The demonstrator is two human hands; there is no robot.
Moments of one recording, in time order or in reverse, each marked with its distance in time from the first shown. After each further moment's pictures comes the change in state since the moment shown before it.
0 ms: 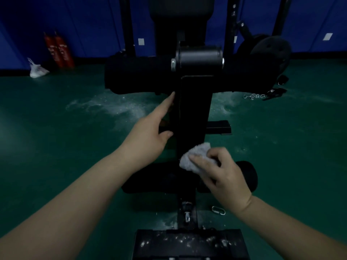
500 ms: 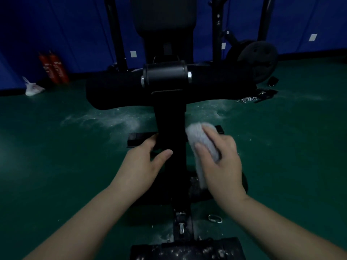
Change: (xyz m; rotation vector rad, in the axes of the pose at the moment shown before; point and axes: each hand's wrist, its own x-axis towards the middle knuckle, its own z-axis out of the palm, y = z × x) left_hand -0.015 0.013 0.034 0.109 0.112 -0.110; right_hand 0.043 -0.026 -0.043 0.588 0.339 0.618
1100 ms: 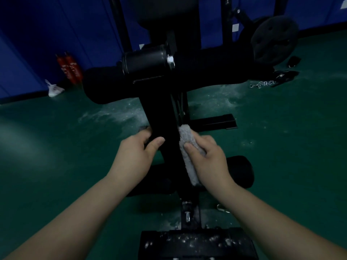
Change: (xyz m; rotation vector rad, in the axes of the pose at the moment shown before) left_hand -0.002 0.009 0.006 0.082 0.058 -0.047; right_hand -0.004 0.041 0.008 0.161 -0.263 0.247
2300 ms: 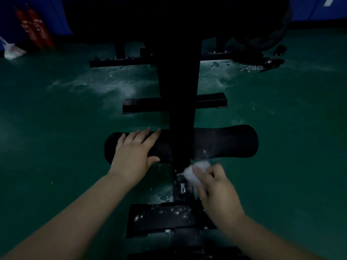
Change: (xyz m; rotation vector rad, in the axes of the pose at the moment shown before) left_hand -0.044 -0.139 0.076 0.559 -0.253 0.192; right_hand -0.112 0.121 0.002 -0.883 -0.095 -0.092
